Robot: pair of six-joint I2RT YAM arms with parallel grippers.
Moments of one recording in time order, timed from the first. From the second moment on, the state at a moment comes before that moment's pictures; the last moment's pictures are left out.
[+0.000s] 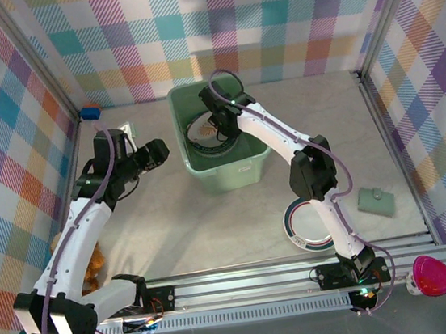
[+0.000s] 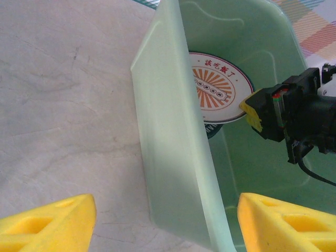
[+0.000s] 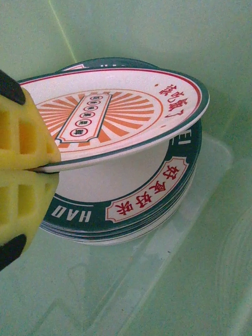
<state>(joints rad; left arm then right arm) -0.22 1.12 1.10 -0.60 0.14 -0.52 0.66 2.31 2.27 -1.00 0.29 1.39</state>
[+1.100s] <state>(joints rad) -0.22 1.06 1.09 -0.64 0.15 -0.52 0.67 2.42 2.27 -1.00 0.28 1.39</state>
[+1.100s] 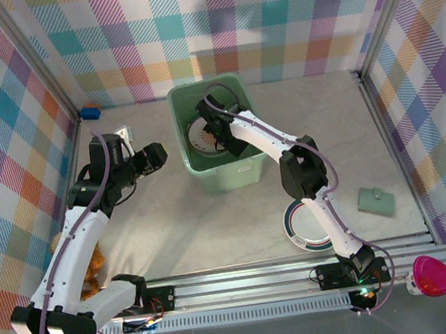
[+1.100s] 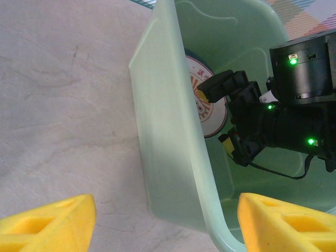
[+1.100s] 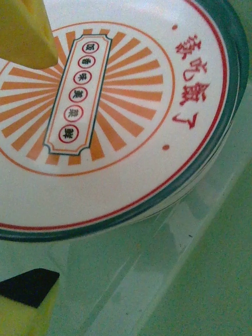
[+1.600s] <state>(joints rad) -0.22 1.06 1.09 -0.66 0.16 -0.52 0.66 2.42 2.29 -0.90 0.29 1.33</state>
